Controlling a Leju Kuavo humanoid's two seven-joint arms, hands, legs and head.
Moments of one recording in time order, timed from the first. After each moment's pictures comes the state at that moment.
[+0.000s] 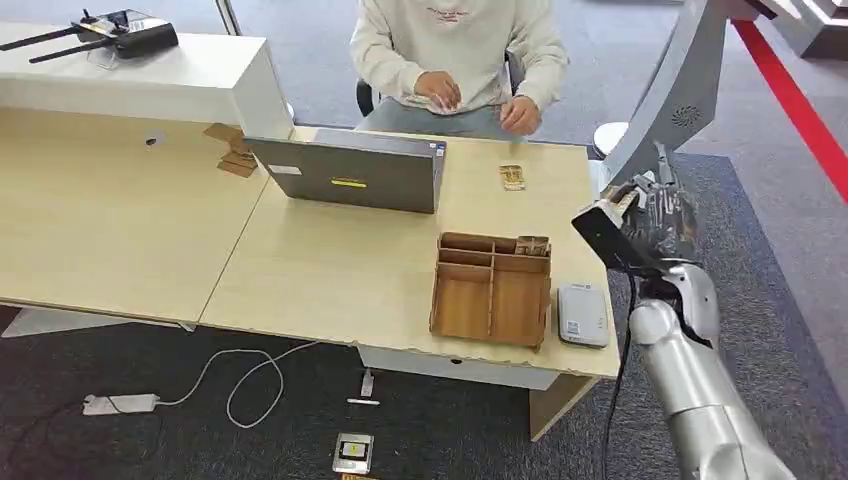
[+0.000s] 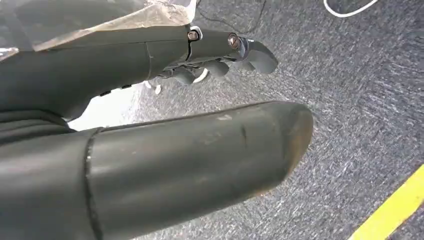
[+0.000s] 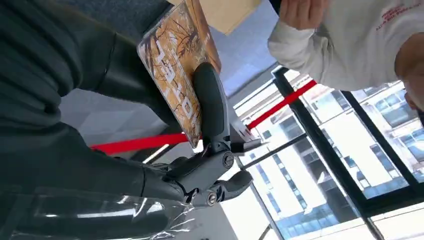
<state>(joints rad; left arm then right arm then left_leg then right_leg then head) -0.12 0.05 -0.06 -0.20 -0.97 0.29 0.10 -0.70 -0.11 0.32 -0.93 0.80 -0.29 -0.20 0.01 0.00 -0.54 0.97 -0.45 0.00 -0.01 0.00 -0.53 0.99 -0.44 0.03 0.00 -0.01</state>
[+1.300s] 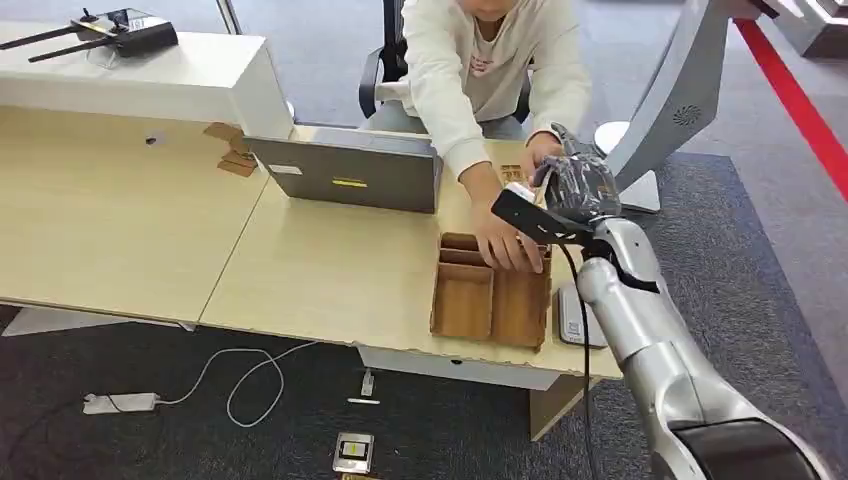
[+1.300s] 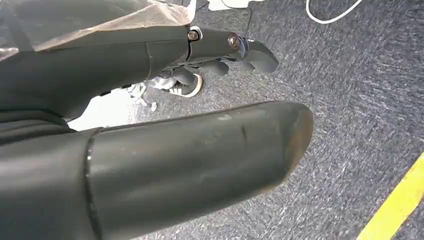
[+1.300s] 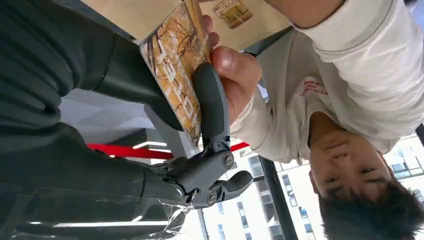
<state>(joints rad) -0.13 0.05 -0.12 -0.20 -0.98 0.28 0.10 -0.94 0.05 0.41 -0.59 0.96 -0.19 -0.23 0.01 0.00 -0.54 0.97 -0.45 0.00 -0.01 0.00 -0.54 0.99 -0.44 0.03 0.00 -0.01</state>
